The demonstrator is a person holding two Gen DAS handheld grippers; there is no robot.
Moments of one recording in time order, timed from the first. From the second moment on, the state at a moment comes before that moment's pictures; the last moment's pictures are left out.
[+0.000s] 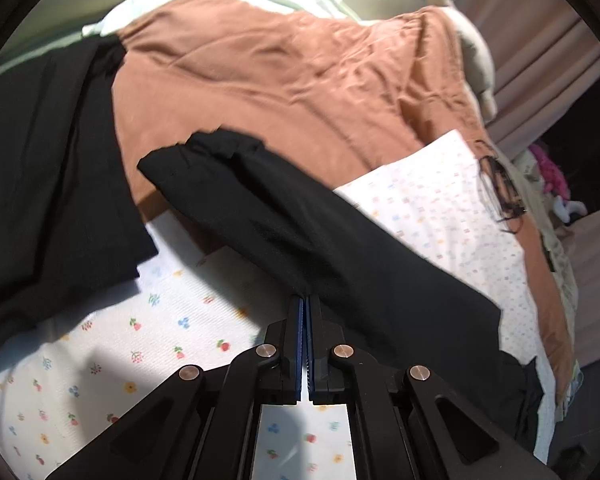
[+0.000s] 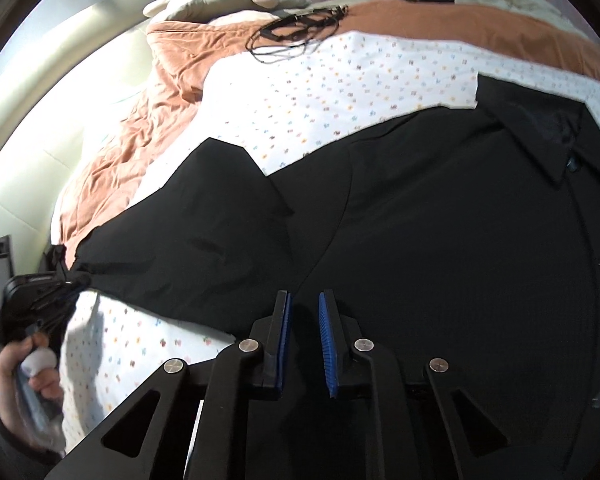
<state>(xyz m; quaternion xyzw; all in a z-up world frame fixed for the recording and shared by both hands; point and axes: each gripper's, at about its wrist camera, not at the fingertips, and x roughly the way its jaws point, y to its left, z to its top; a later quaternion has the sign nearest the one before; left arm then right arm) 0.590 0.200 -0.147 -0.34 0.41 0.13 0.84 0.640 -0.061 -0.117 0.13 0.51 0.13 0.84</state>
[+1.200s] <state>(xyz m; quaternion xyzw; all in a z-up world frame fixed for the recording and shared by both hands) 0.586 -0.096 0.064 -0.17 0.32 -0.20 0.91 0.492 -0.282 -0.025 0.24 0.43 0.06 0.87</state>
